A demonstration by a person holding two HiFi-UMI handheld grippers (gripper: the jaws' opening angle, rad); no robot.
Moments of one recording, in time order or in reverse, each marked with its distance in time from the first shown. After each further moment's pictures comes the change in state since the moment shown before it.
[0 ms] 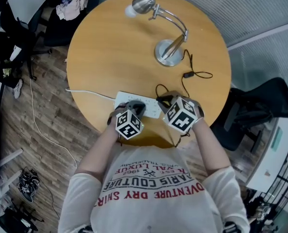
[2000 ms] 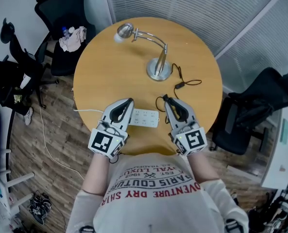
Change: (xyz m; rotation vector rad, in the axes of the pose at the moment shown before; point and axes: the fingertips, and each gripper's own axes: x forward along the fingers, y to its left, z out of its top) left arm -0.235 0.053 0.190 -0.203 -0.843 0.261; right arm -0.182 -0.022 0.042 0.445 -1.016 -0.515
